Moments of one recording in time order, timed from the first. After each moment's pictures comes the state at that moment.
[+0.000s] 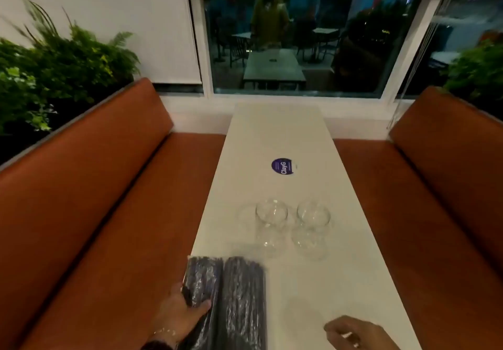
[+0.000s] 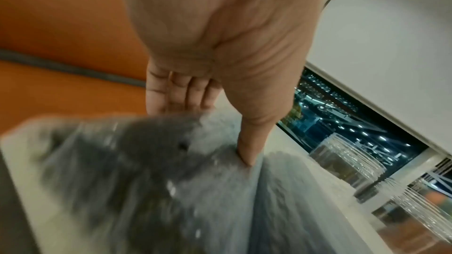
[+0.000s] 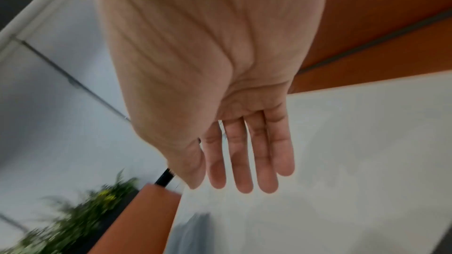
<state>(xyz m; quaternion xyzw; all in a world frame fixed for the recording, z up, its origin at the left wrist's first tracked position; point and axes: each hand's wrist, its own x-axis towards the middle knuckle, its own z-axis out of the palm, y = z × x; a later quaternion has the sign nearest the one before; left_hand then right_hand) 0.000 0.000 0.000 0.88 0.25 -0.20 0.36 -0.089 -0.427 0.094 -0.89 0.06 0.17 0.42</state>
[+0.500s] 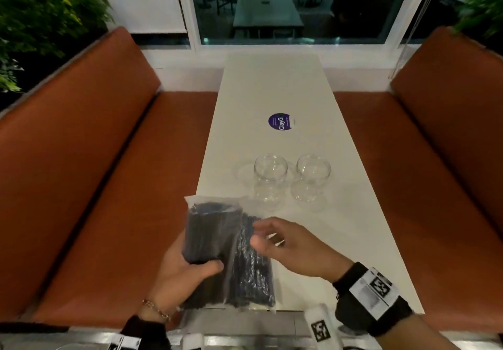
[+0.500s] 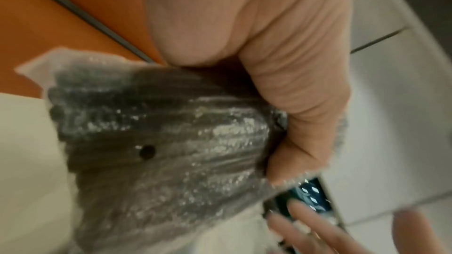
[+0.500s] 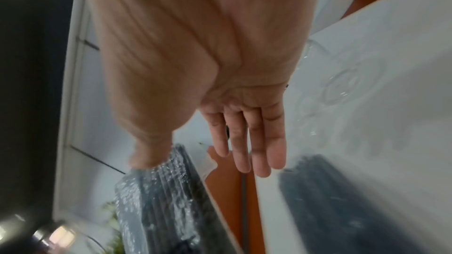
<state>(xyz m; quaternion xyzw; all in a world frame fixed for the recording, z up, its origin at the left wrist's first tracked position) -0.042 -0.024 0.117 0.80 0.10 -0.14 0.58 -0.019 -0.288 0.149 -0.83 -0.09 0.25 0.48</state>
